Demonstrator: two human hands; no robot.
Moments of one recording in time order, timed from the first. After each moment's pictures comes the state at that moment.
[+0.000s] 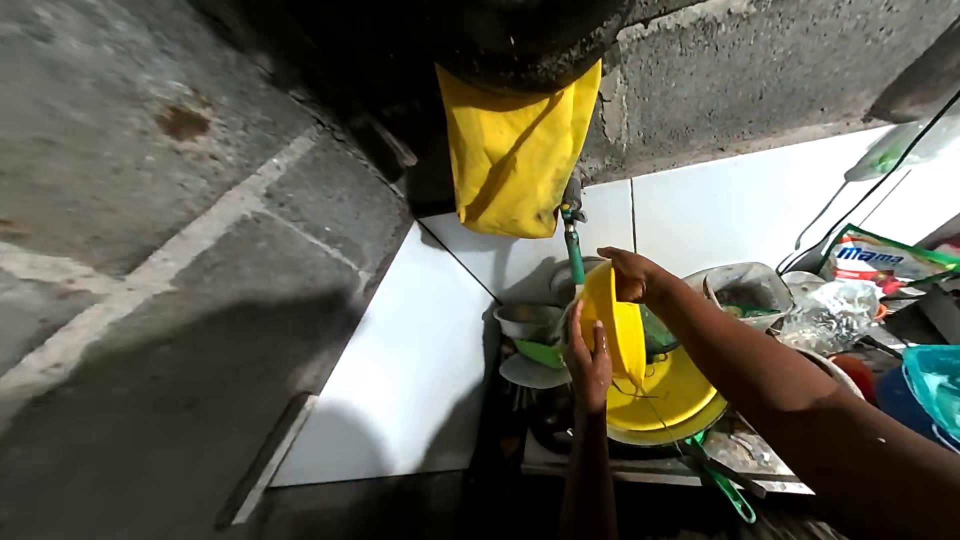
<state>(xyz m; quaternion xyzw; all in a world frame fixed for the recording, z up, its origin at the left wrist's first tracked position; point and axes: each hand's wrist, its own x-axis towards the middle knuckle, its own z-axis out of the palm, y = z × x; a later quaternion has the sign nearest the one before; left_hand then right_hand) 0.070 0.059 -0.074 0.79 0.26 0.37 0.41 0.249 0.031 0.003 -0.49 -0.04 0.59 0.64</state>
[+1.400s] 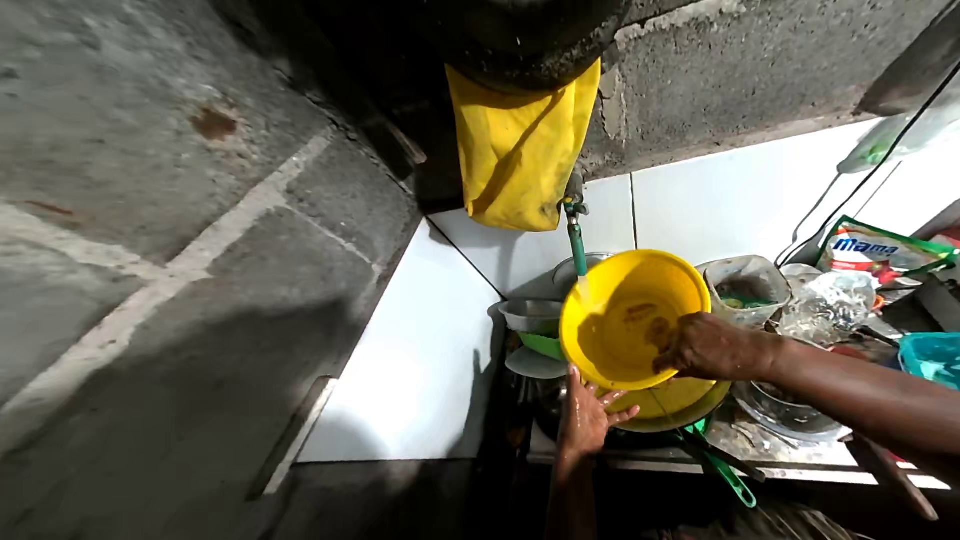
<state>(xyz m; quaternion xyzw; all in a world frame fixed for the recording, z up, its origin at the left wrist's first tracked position) -0.015 0.014 -0.027 0.41 0.38 0.11 0.82 0.189 -0.125 0.017 -0.63 -0.77 0.08 0.05</state>
